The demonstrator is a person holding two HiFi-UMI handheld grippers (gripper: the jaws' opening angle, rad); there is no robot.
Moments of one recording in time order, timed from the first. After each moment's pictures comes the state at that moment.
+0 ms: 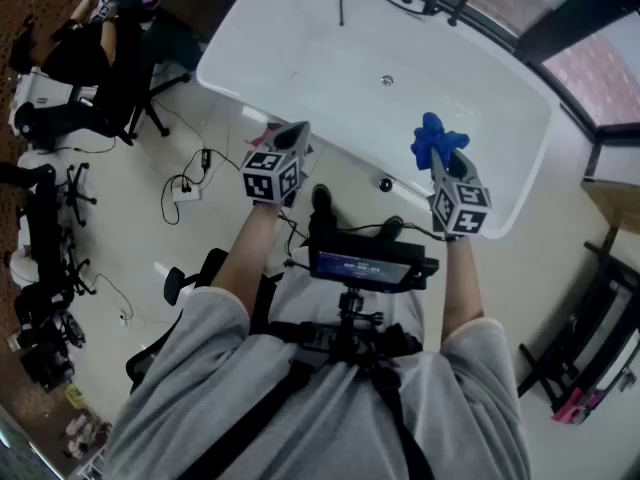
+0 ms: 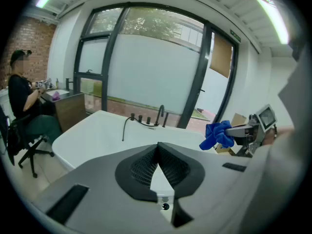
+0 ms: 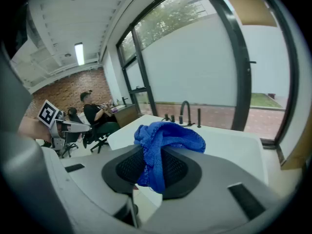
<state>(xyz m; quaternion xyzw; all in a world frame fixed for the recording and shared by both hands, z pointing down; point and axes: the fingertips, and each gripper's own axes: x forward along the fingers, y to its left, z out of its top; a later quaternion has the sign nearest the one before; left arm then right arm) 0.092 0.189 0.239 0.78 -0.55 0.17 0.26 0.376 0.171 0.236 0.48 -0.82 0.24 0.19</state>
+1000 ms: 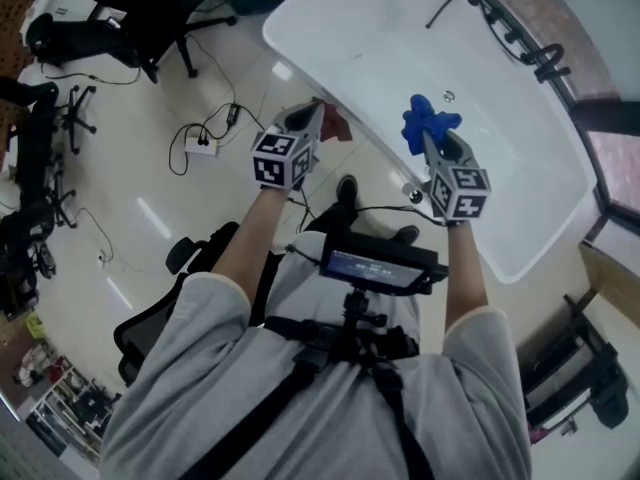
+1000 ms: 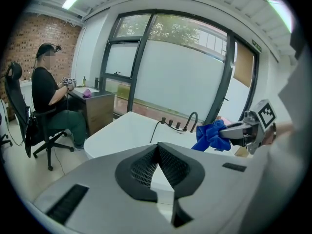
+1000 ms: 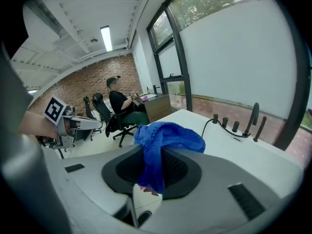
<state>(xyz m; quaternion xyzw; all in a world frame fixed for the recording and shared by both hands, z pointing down) -0.087 0.169 0.254 0.74 -0.60 0.14 0.28 0.133 0.118 0.247 0.34 -0.88 0.21 0.26</state>
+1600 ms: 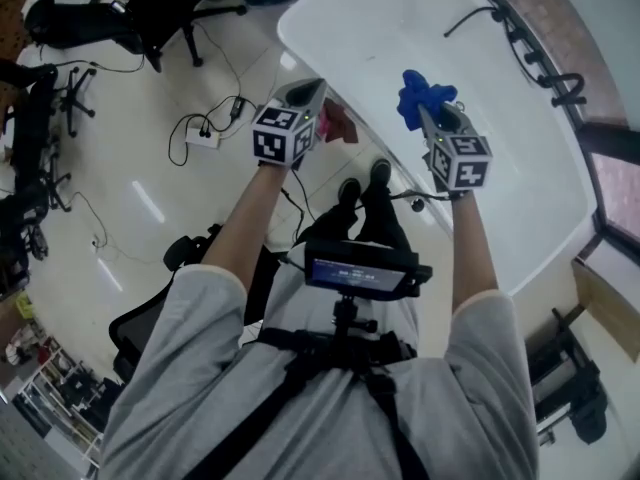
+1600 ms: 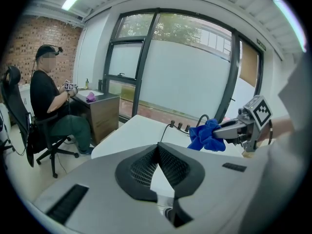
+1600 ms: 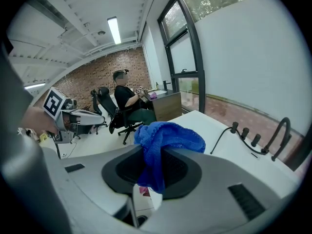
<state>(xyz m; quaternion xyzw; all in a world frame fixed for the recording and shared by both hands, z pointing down) -0.139 0.108 0.250 0.73 -0.62 0.15 0.27 0.052 0.044 0.255 0.28 -0.90 0.19 0.29</state>
